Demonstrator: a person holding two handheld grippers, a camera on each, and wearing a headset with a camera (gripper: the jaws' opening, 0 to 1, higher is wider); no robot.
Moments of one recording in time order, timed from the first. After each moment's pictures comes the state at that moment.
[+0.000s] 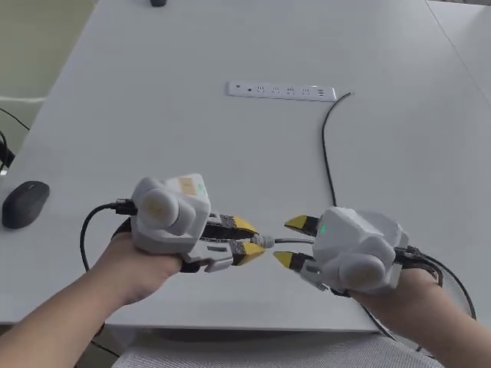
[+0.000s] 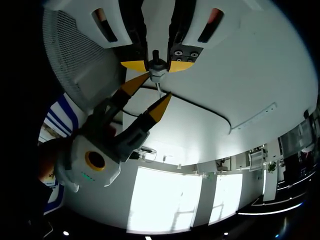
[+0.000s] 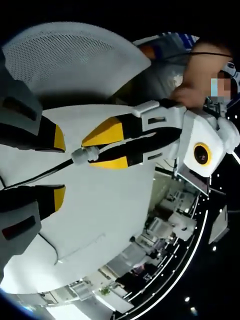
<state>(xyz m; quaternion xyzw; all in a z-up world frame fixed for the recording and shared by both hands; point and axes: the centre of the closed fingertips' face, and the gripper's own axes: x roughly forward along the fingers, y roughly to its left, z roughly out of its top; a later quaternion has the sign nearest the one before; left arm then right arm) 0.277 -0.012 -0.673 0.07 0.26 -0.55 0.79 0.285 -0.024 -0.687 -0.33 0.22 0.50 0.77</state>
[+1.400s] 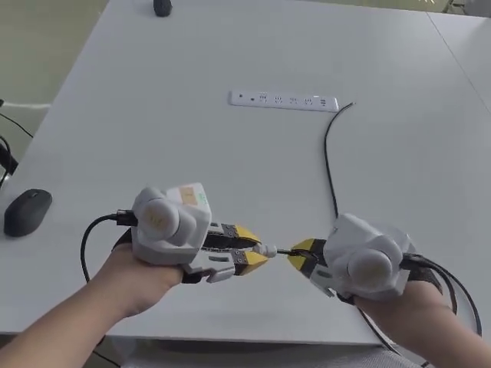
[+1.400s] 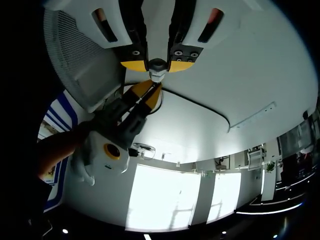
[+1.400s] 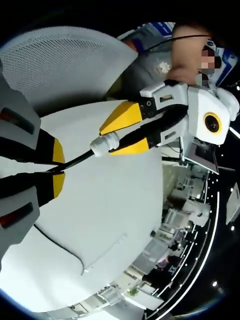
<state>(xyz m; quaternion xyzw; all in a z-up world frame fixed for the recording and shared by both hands) 0.279 -0.012 -0.667 0.06 0.25 -0.55 0.79 0.291 -0.049 -0.708 -0.25 0.30 0.46 0.80</state>
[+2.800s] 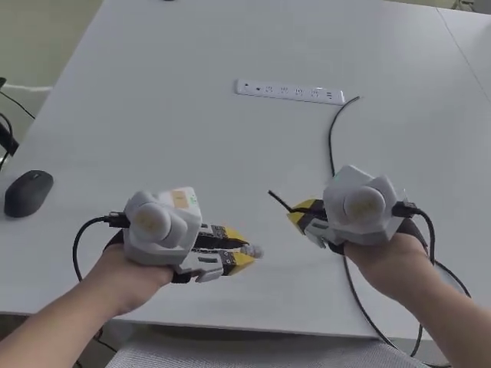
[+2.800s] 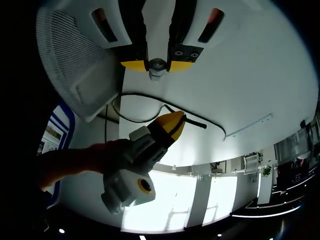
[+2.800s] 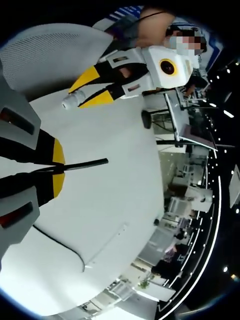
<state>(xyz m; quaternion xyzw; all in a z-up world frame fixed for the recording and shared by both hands) 0.269 0.012 -0.696 0.05 0.27 -0.54 0.80 0.350 -0.029 -0.694 -0.22 0.31 0.43 0.82</state>
